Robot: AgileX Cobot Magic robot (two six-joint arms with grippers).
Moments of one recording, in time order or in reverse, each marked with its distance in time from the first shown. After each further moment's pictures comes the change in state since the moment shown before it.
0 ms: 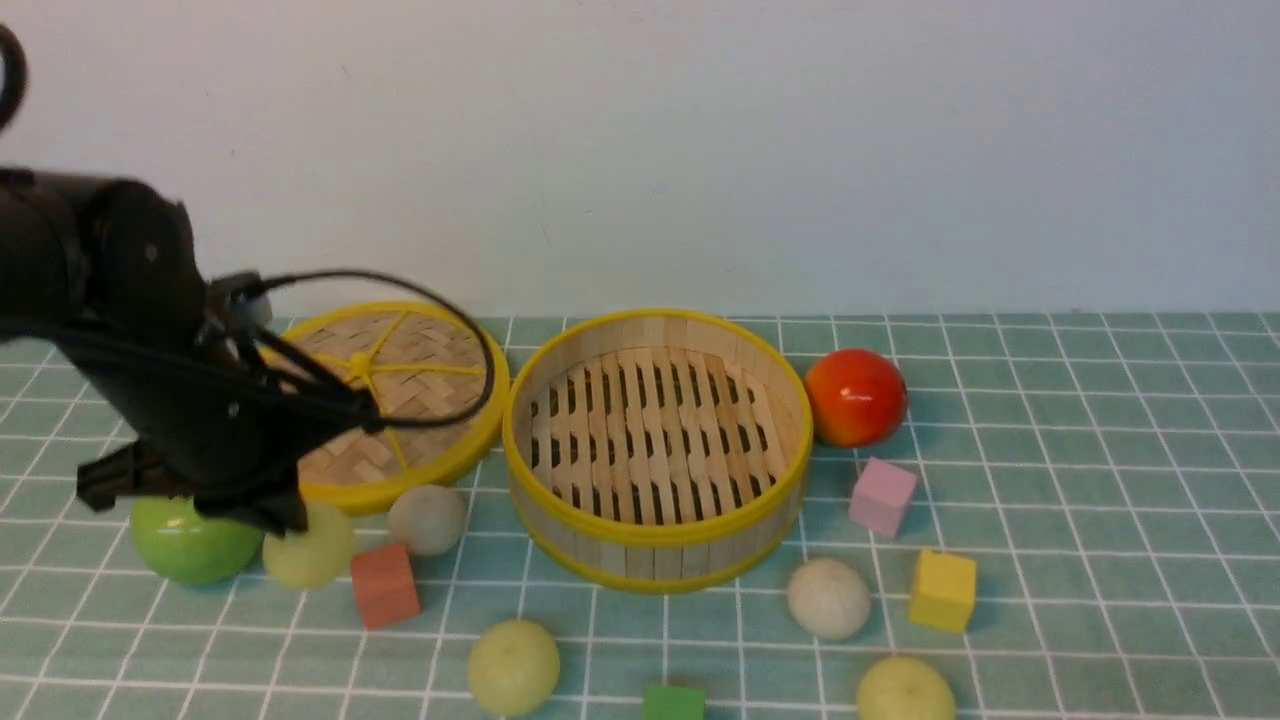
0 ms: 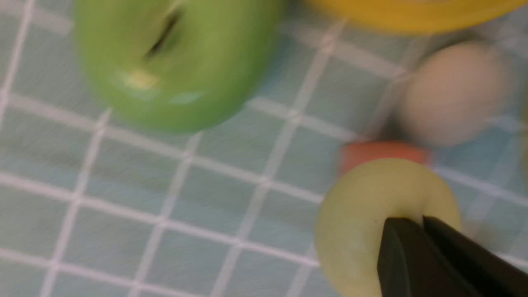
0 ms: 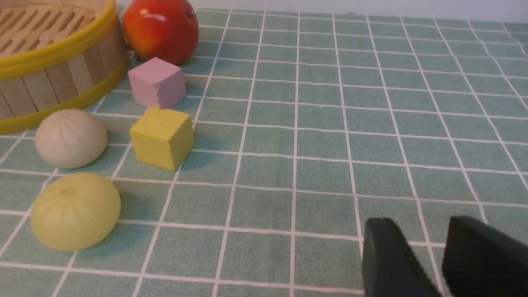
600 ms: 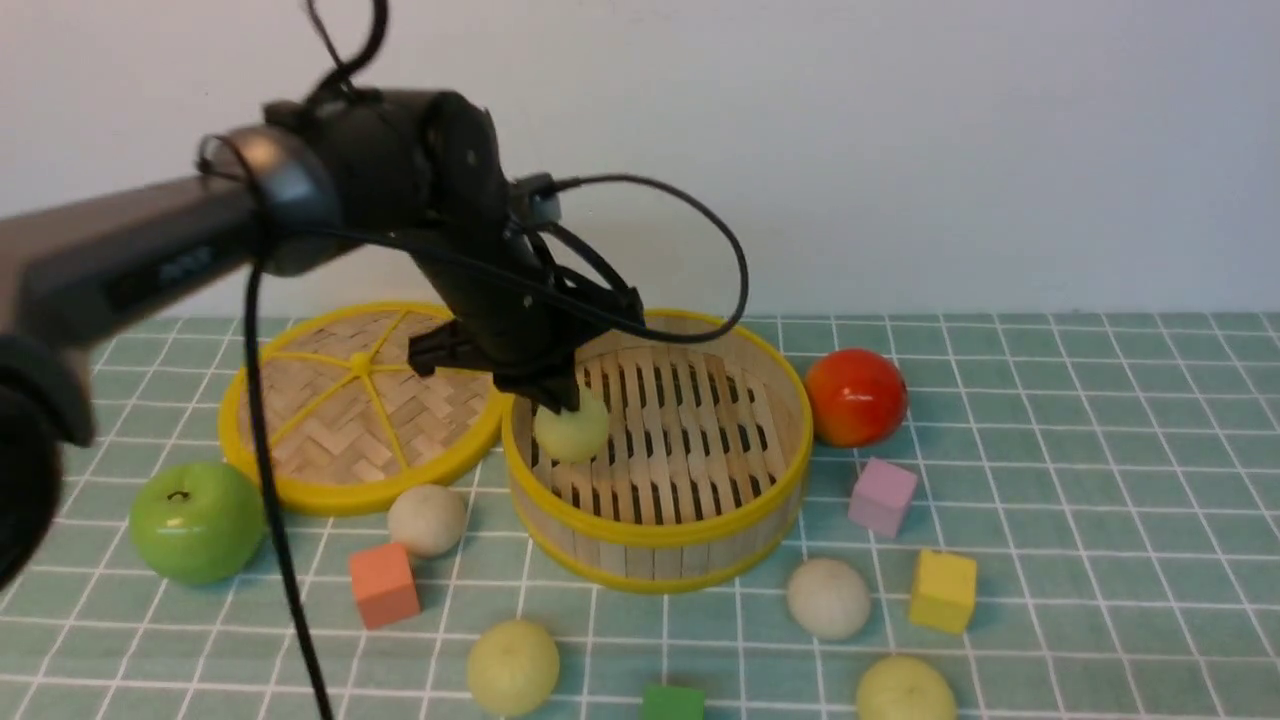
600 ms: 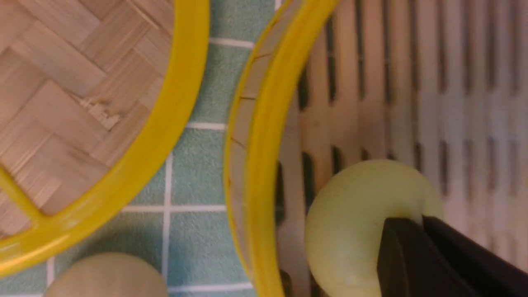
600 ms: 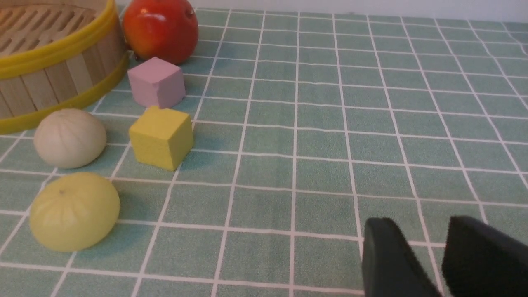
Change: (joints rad) right arm 0.000 0.000 0.000 0.000 0.000 0.000; left arm -0.203 0.476 -0.527 -0.080 -0.017 0.062
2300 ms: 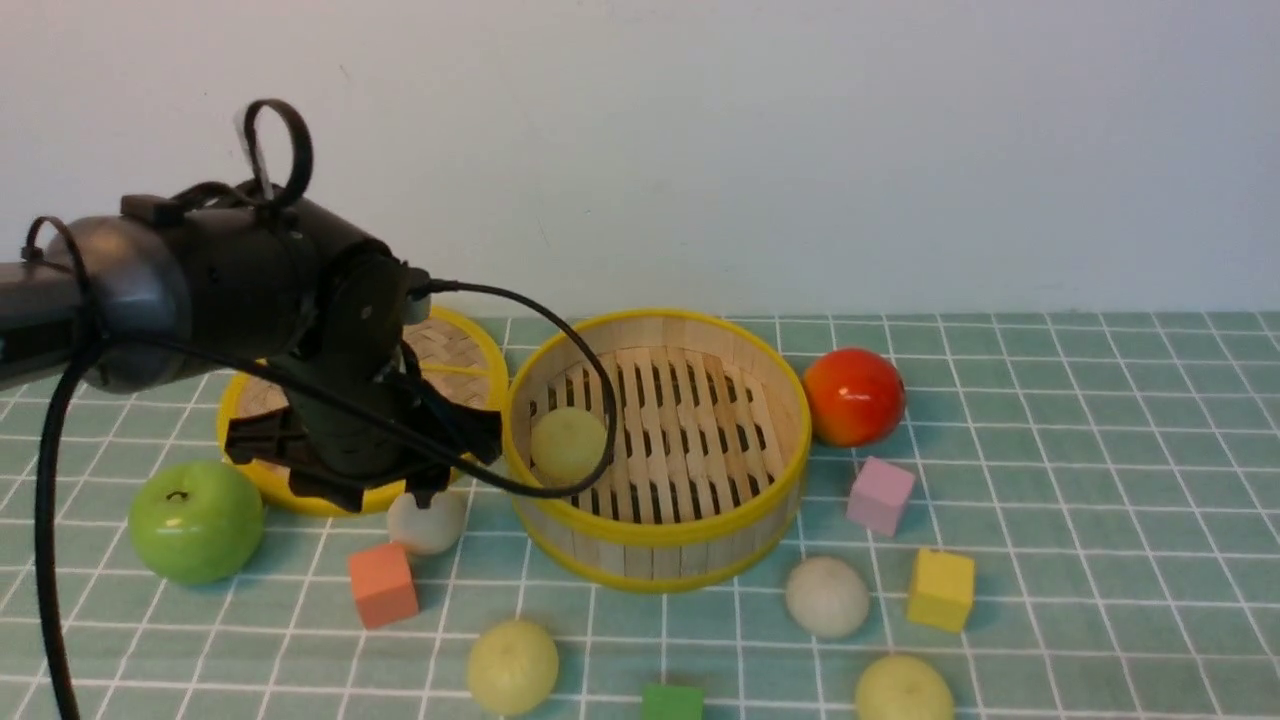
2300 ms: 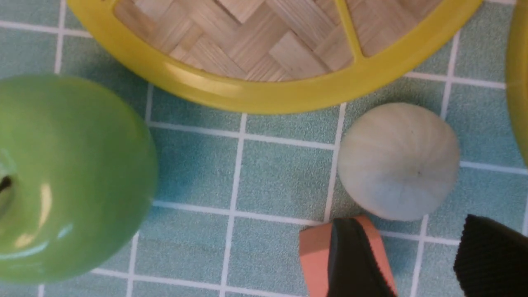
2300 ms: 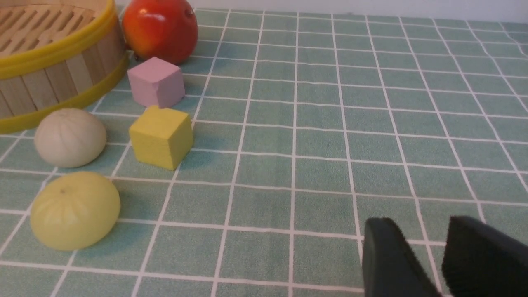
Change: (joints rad) right arm 0.000 0.000 0.000 0.000 0.000 0.000; left arm 0.001 -0.291 0.496 0.407 -0.112 -0.210
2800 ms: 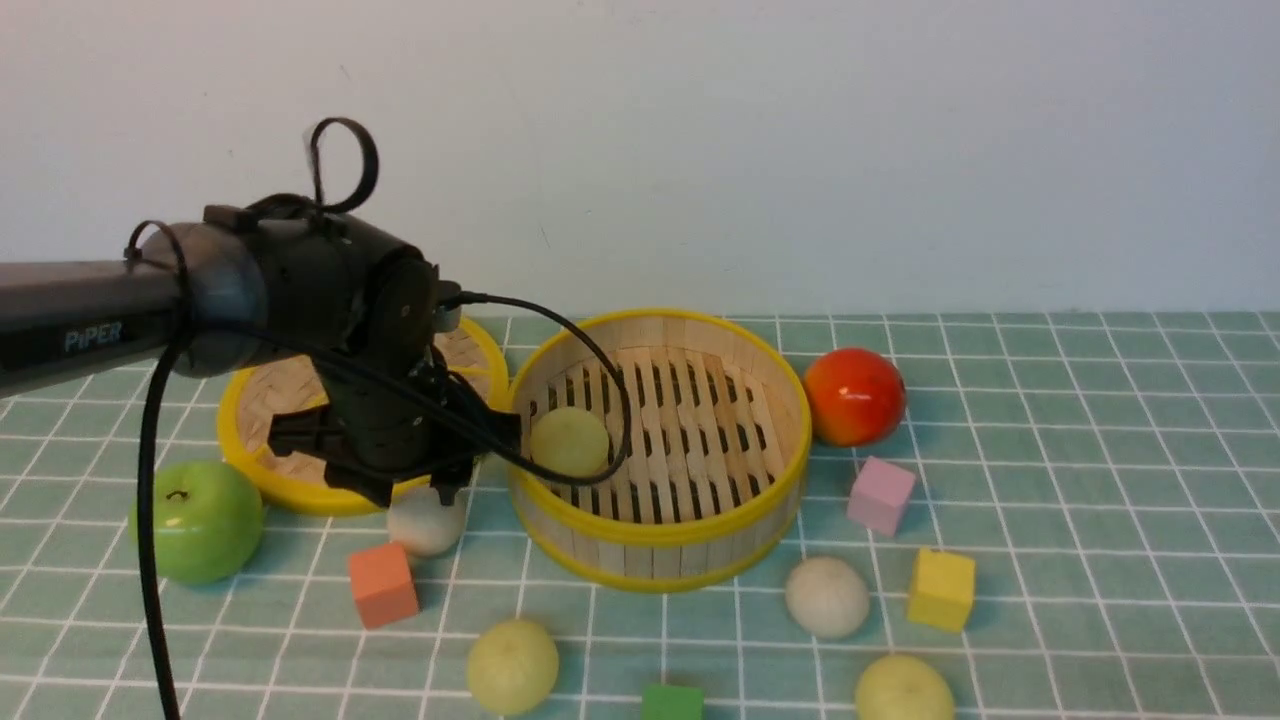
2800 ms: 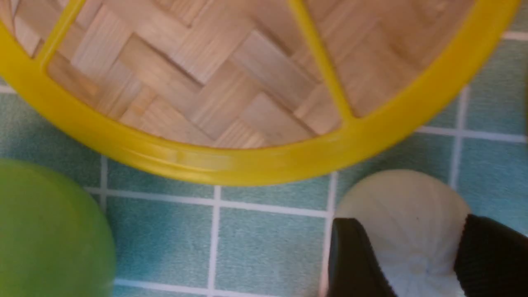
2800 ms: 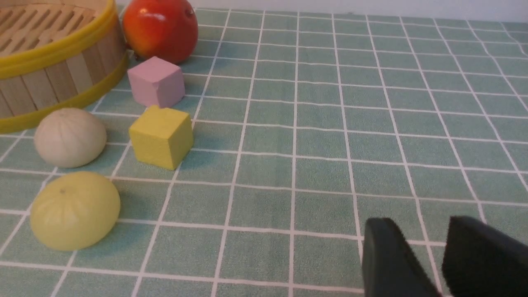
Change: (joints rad) right arm 0.000 0.000 0.000 0.000 0.000 0.000; left arm 0.041 0.136 -0.095 -0.047 -0.026 0.072
